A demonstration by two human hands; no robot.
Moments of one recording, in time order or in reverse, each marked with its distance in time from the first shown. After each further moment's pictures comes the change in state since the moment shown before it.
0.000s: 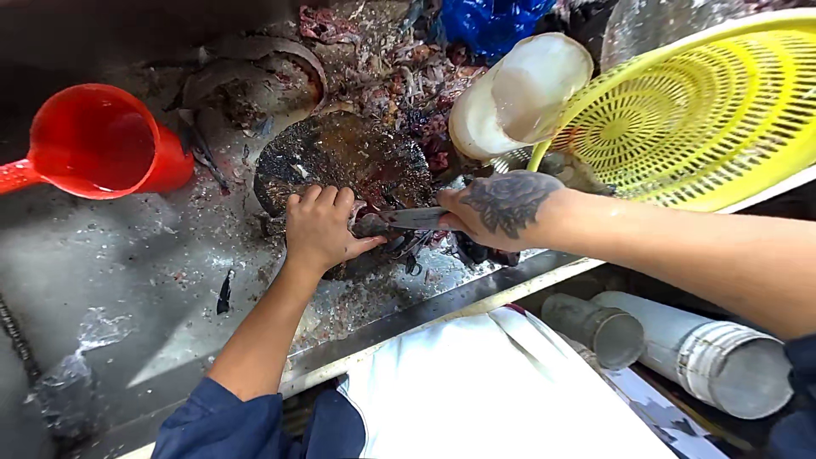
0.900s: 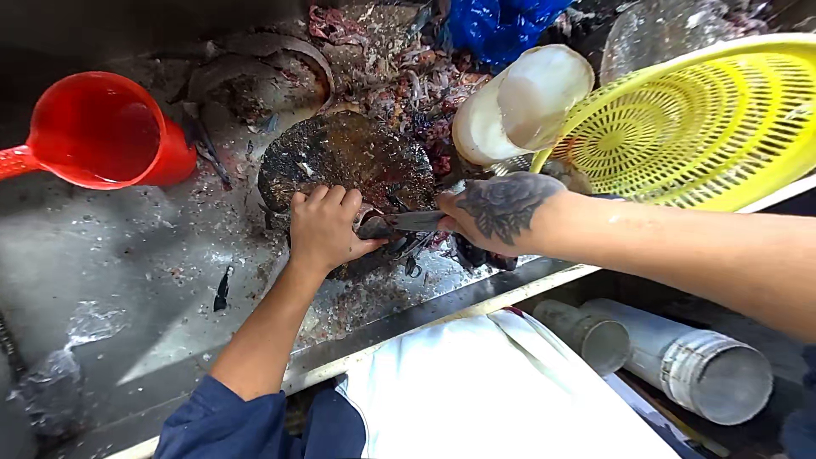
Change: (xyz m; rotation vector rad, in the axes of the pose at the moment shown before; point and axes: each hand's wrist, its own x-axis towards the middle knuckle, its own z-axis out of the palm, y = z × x) left_hand -0.001 0.002 -0.002 -0.024 0.033 0.002; right_hand -0.004 -0.016 -0.018 -0.088 -0.025 0.022
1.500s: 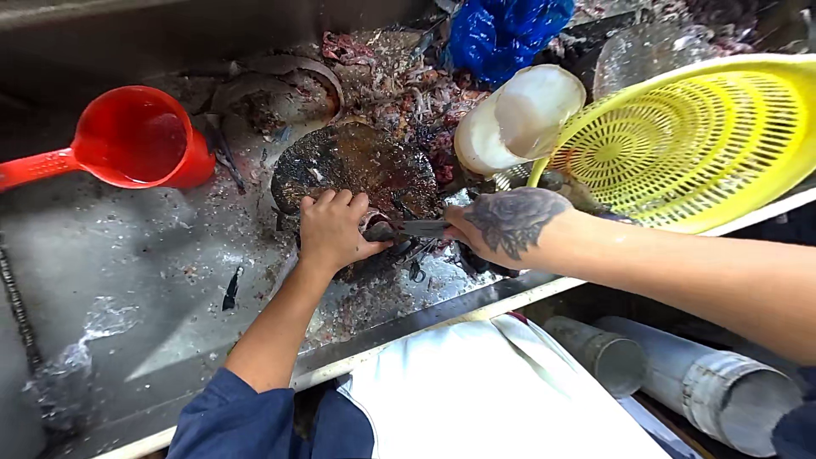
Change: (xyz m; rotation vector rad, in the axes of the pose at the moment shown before) left_hand 0.000 0.004 -0.003 0.020 -0.039 -0.035; right_hand -0.016 -0.006 0.012 0.005 0.063 0.037
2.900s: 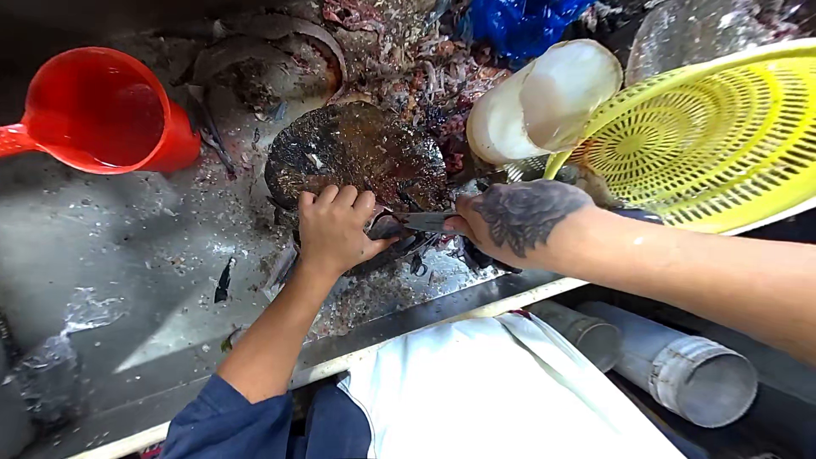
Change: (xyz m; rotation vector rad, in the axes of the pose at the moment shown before) left_hand -0.010 0.003 0.007 -0.008 0.106 0.000; right_hand 0.015 -0.008 -0.012 0.002 -0.103 0.087
